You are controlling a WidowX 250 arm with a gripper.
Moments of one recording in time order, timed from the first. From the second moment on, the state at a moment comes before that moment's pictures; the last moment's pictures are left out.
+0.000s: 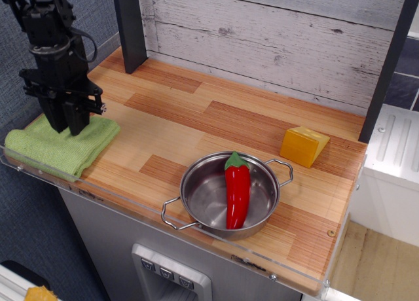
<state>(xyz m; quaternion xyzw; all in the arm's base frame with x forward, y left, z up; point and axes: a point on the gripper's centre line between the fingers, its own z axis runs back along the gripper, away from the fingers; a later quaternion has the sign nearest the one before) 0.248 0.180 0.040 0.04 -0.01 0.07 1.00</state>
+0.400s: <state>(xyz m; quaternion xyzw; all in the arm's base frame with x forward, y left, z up) 0.257 0.173 0.064 0.05 -0.03 0.07 1.00</state>
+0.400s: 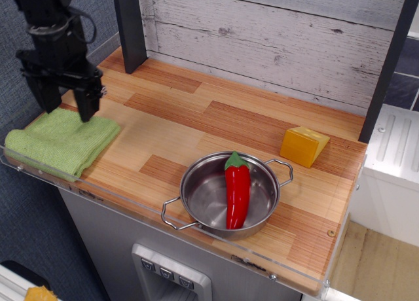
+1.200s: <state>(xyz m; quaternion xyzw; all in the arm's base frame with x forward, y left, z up) 0.305 0.101 0.106 0.05 -0.05 0.07 1.00</state>
